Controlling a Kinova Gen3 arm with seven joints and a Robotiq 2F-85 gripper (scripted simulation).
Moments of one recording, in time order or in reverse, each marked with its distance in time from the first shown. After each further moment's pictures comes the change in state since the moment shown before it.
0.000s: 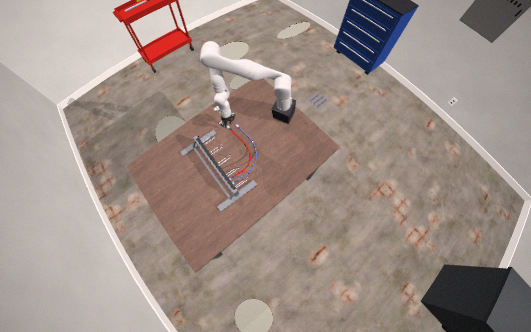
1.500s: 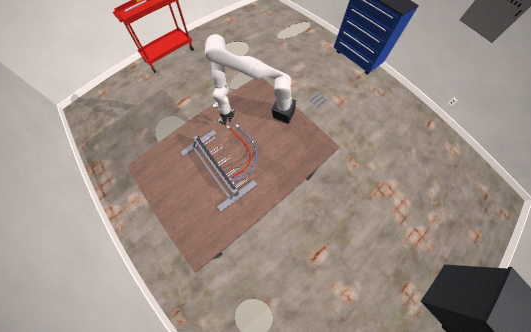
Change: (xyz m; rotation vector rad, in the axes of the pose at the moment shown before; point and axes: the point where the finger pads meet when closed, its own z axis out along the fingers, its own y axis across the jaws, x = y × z) arm -0.006 -0.002 -0.046 0.001 -0.008 -0.018
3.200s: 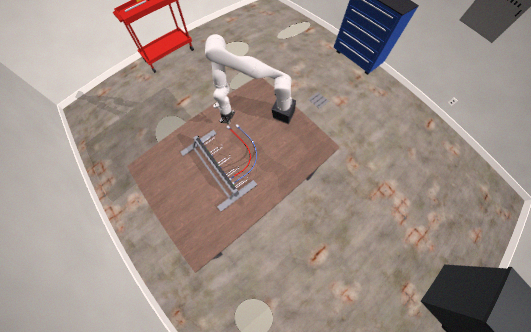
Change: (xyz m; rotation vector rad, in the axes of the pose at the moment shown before) arm -0.003 0.002 0.000 -0.002 0.004 -0.005
